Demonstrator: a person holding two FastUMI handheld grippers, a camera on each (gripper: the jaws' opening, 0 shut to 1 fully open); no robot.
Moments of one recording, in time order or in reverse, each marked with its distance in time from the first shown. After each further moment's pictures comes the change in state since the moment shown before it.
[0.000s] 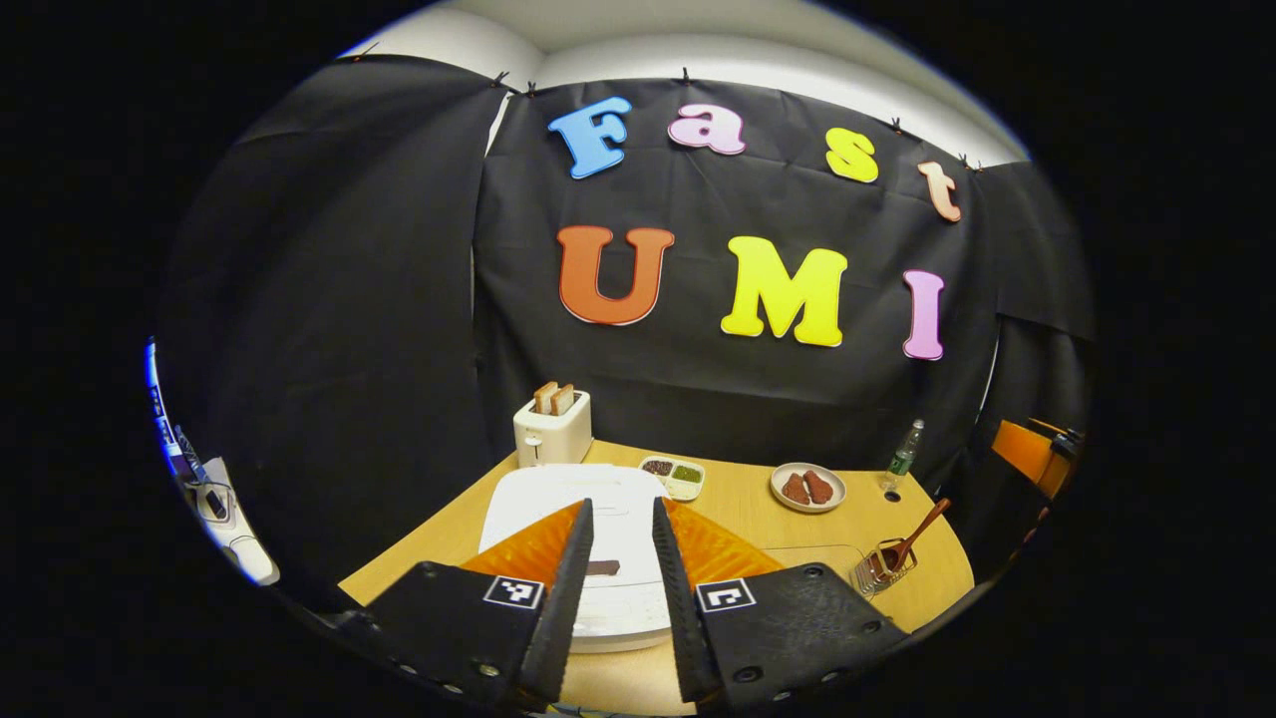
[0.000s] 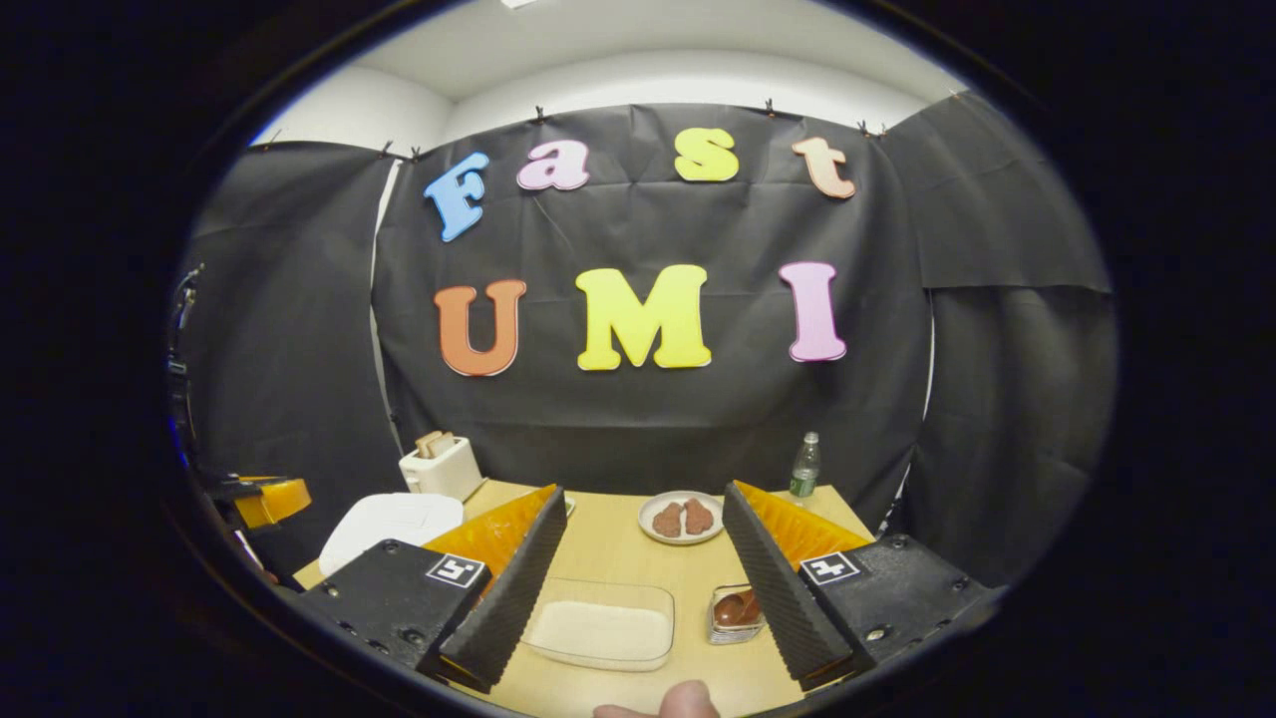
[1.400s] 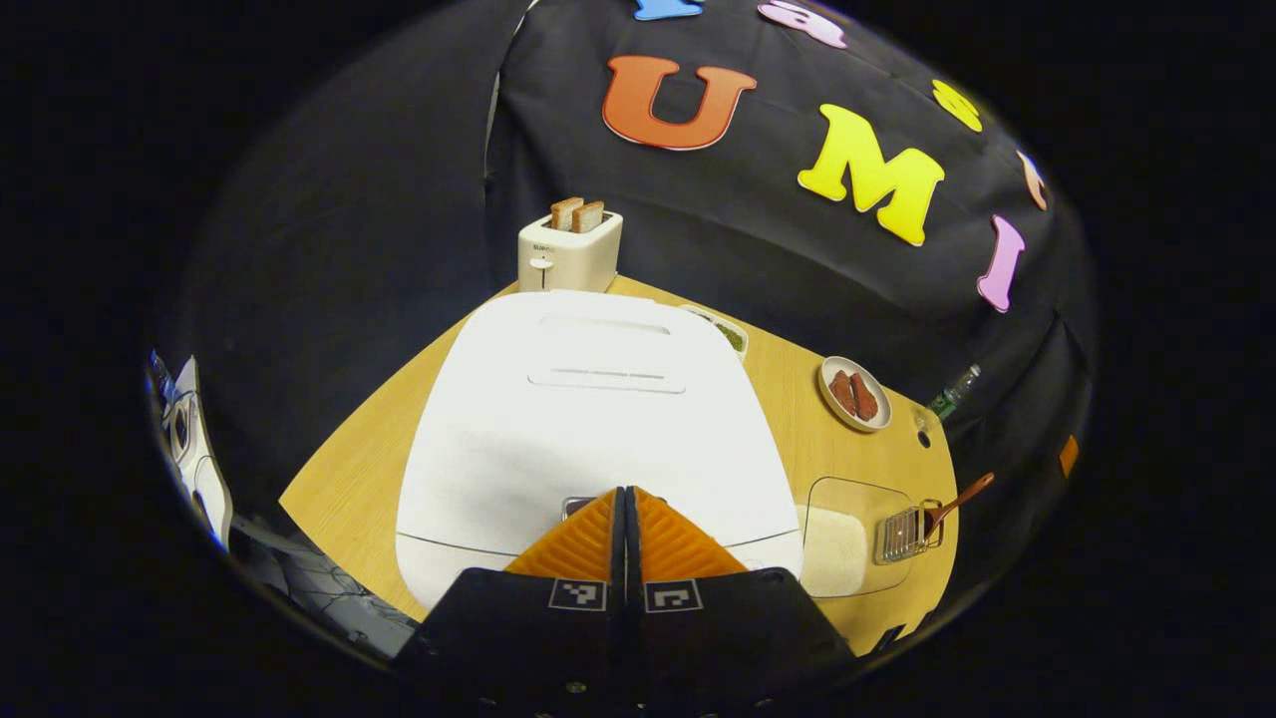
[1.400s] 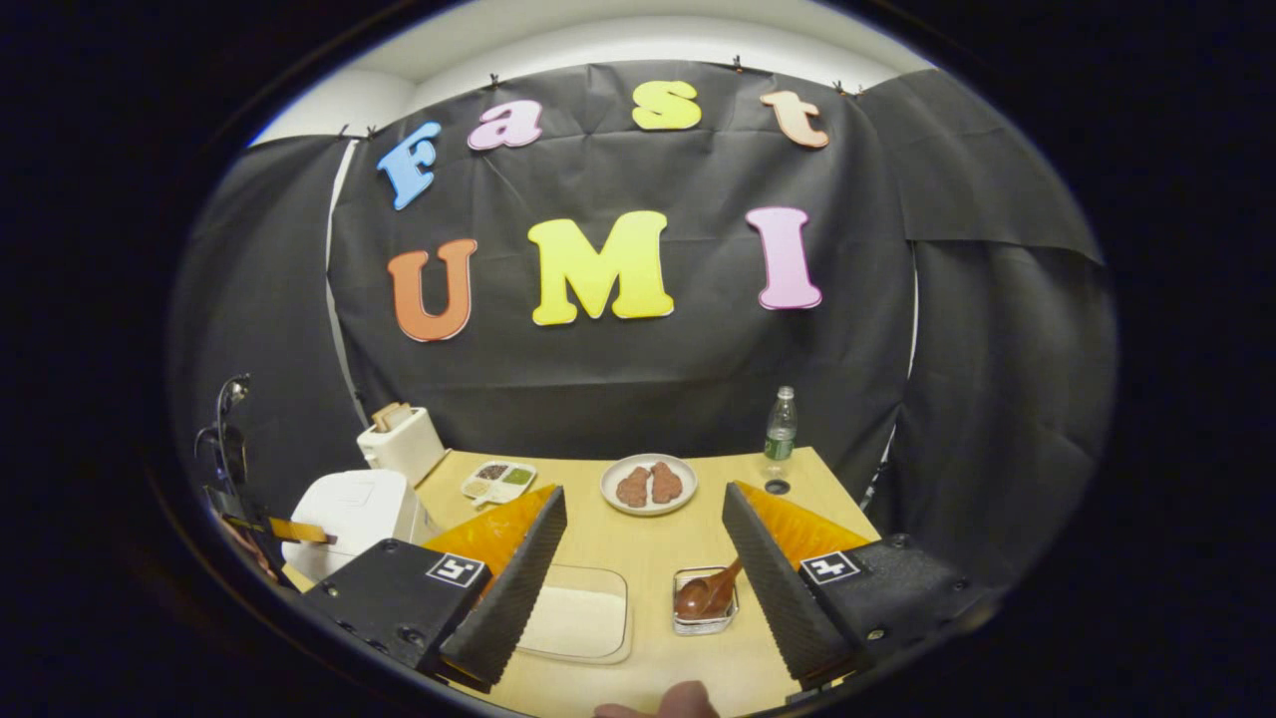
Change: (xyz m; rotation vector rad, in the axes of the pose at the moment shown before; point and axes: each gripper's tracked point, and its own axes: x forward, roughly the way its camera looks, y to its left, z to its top) left arm 0.081 0.025 -0.121 -0.191 0.466 0.010; right arm 0.039 -0.053 -0.044 0.035 0.129 -0.058
